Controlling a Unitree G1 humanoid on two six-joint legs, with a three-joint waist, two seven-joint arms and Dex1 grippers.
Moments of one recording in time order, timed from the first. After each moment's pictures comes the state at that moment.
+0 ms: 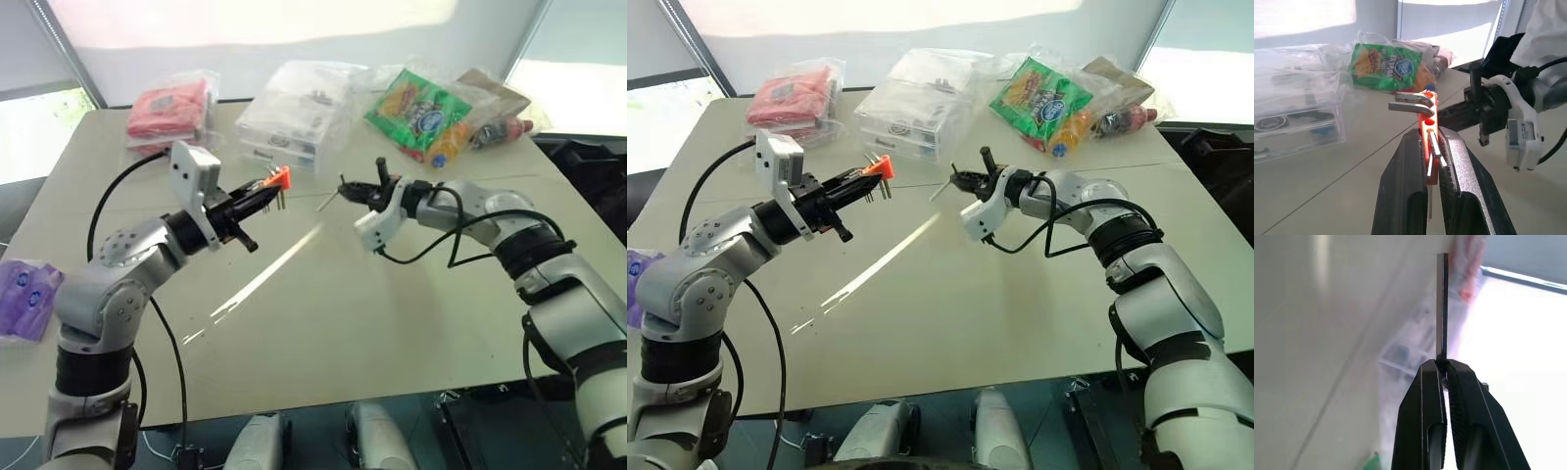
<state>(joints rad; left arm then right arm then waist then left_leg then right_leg) -0.47 0.54 0.14 -0.41 -0.71 0.73 -0.51 -1.08 -0.67 0.60 0.73 -0.96 -0.69 -0.05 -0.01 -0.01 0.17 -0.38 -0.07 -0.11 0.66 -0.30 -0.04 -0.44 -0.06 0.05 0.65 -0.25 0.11</state>
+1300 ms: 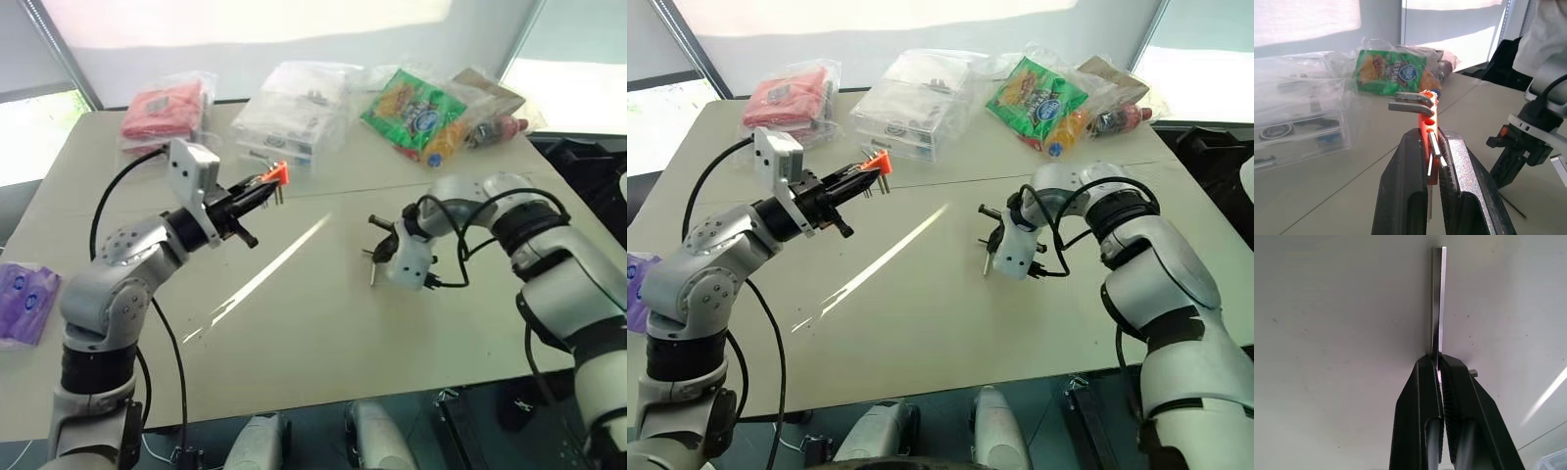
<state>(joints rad) -0.47 0.52 0.14 -0.40 -0.66 0.71 -0.51 -1.29 -0.64 0.80 0.99 -0.86 -1.18 0.78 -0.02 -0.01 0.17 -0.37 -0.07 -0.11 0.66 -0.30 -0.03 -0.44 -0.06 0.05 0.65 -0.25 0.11</state>
